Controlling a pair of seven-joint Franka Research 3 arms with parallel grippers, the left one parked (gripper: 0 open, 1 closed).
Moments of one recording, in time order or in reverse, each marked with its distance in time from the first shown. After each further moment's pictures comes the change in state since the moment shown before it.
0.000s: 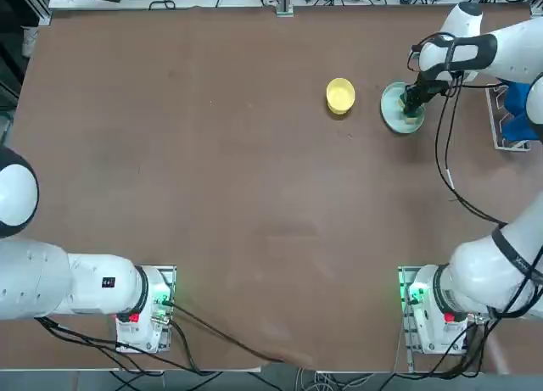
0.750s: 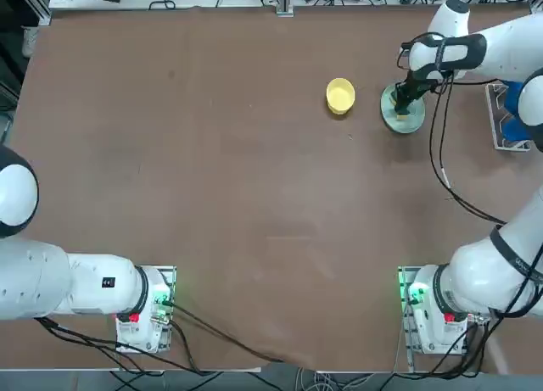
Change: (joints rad) arm 0.062 0.008 0.007 0.019 0.001 -0.002 0.047
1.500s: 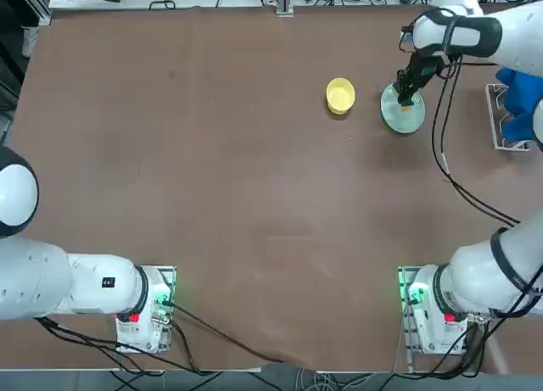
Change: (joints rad) arm 0.005 -0.191 0.072 0.022 0.002 -0.293 0.074
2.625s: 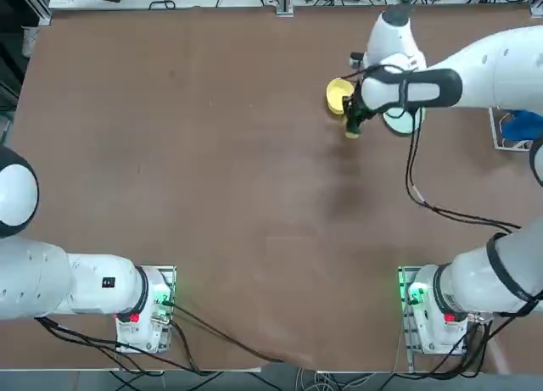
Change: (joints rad) arm 0.153 -0.064 0.242 -0.228 0.004 0.295 0.627
